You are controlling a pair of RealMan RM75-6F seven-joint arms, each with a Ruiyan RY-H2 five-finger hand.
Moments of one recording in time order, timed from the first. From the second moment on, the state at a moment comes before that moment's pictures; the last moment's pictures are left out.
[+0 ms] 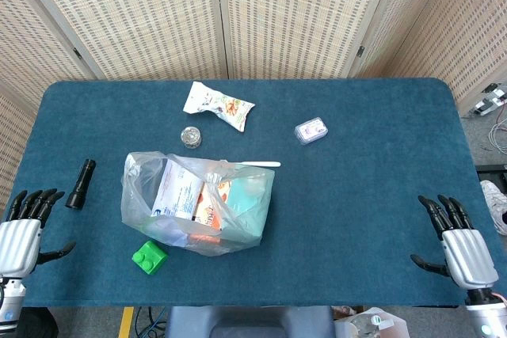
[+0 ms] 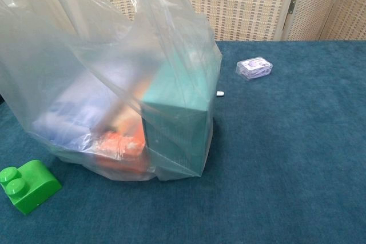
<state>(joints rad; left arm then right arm) -0.12 -1.10 -0.08 -1.76 1.44 1.48 0.16 0.03 -1.07 -0.02 -1.72 -1.60 1.49 0.03</state>
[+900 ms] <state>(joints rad) -0.29 -1.09 -0.21 -1.62 1.59 1.49 -0.29 0.04 -1.05 -0.03 -1.75 -1.63 1.48 0.03</state>
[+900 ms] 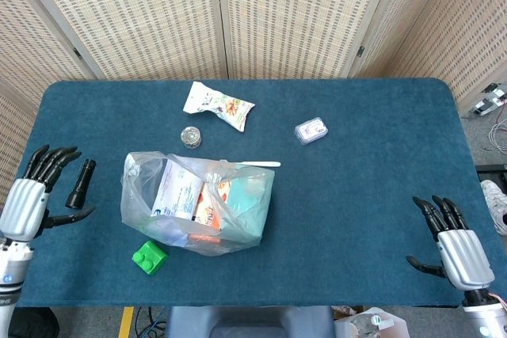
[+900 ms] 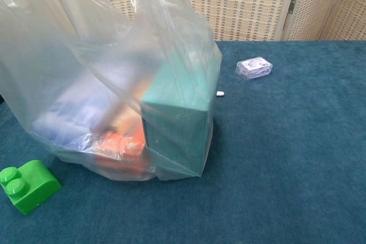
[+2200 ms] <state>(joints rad) -0.62 -1.20 -0.34 -1.64 1.52 1.31 -0.50 0.16 -1.05 -0.03 -1.80 -1.69 1.34 0.03</state>
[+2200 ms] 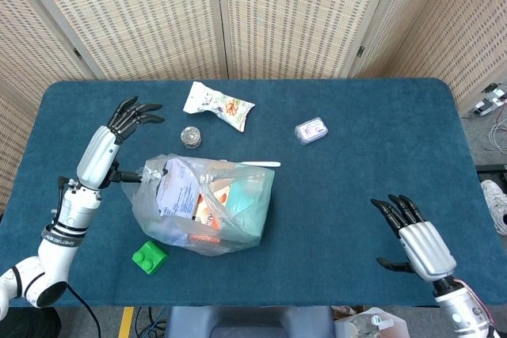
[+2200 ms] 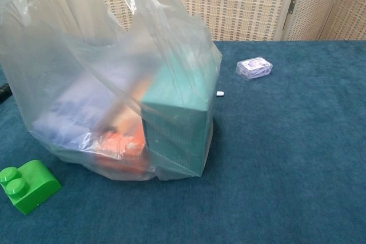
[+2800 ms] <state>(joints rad) -0.65 -1.12 -0.38 -1.75 1.45 1.29 -0.41 0.37 -1.11 0.01 -1.84 -1.81 1.22 0.29</state>
